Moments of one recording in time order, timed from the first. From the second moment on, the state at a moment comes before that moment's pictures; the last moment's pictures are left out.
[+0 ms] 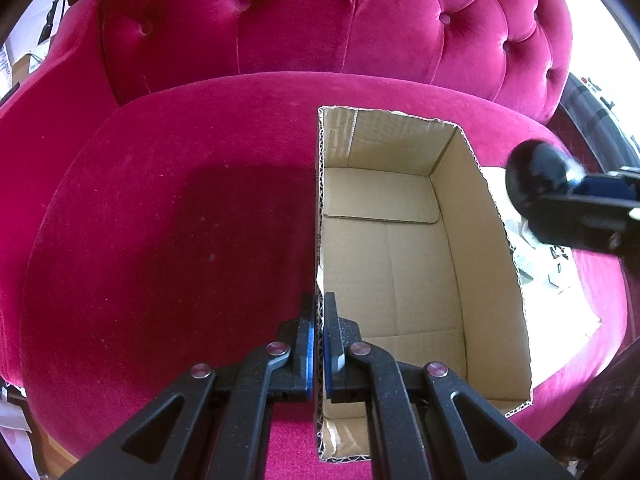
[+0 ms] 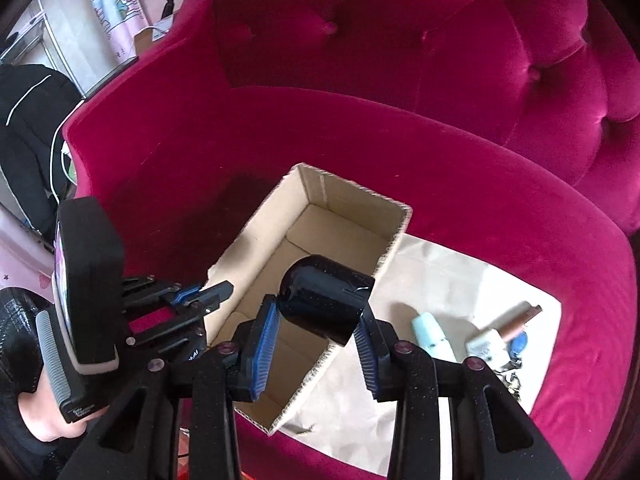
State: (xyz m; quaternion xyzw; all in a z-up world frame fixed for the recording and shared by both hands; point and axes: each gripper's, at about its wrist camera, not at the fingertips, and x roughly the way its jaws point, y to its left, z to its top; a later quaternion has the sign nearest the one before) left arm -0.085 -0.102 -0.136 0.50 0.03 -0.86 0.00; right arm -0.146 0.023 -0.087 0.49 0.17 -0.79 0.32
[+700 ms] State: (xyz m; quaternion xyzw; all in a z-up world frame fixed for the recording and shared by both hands) left arm -0.089 -0.101 -0.136 0.50 0.04 -0.86 0.00; right arm -0.162 0.016 -0.108 0.49 0.13 -0.79 0.34
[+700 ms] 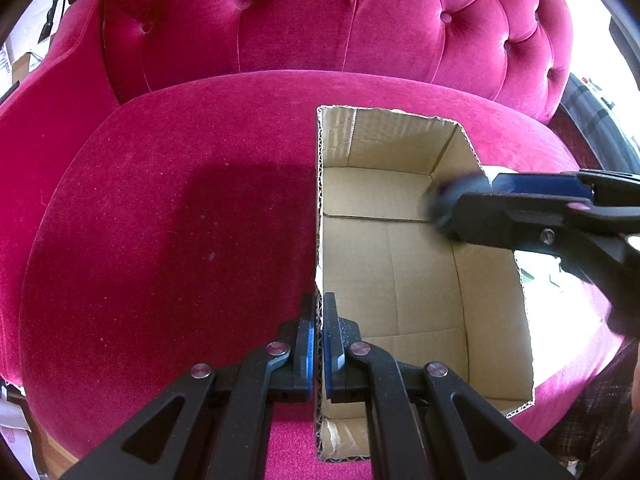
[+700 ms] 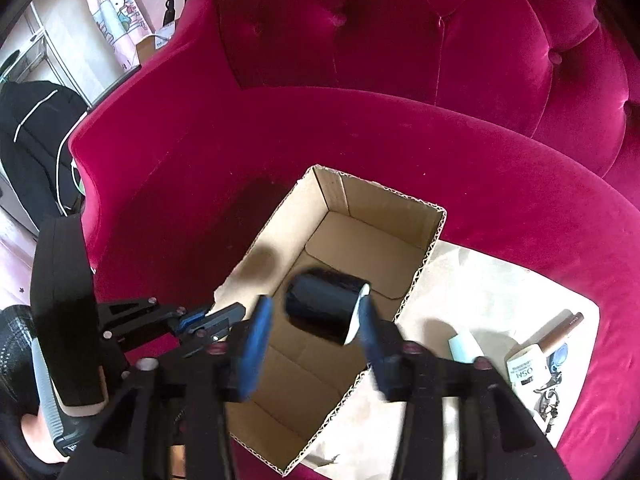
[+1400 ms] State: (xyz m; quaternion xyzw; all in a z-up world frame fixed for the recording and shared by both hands) left arm -0.114 -0.095 -0.165 0.50 0.03 -0.86 0.00; right arm -0.177 0.054 -0.100 0.49 0.11 -0.83 0.25
